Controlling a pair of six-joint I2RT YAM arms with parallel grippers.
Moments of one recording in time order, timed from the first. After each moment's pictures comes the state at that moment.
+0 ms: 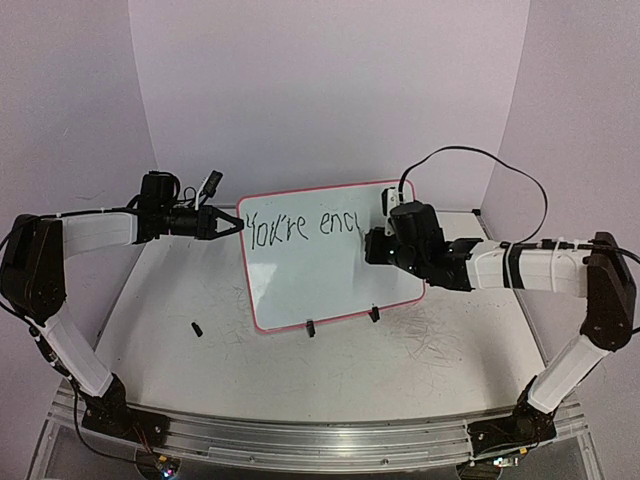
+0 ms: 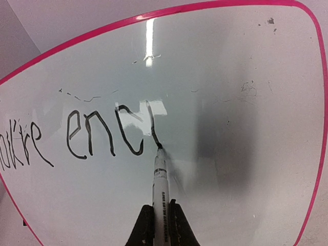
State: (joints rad) left arm -0.23 1.64 1.11 0.02 1.01 -0.23; right arm 0.78 1.61 1.08 0.08 0.35 0.46
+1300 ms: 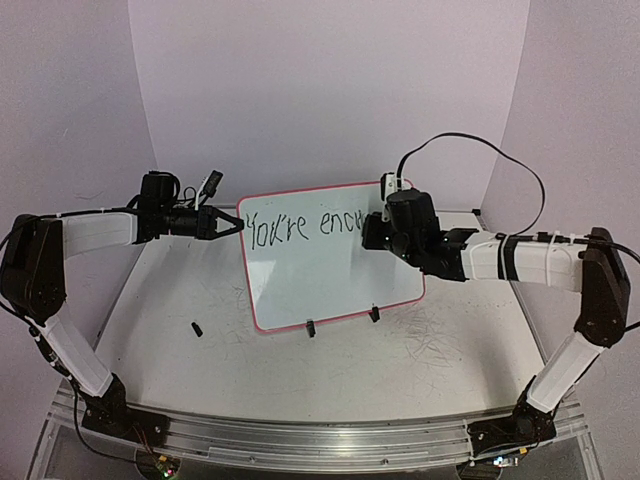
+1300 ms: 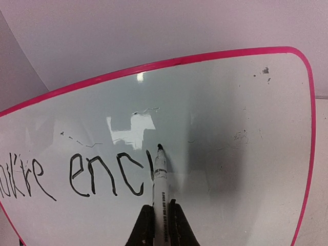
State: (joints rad) left arm -0.24 1.64 1.11 0.02 1.02 -0.21; right arm 0.78 1.65 1.17 0.09 0.42 0.41
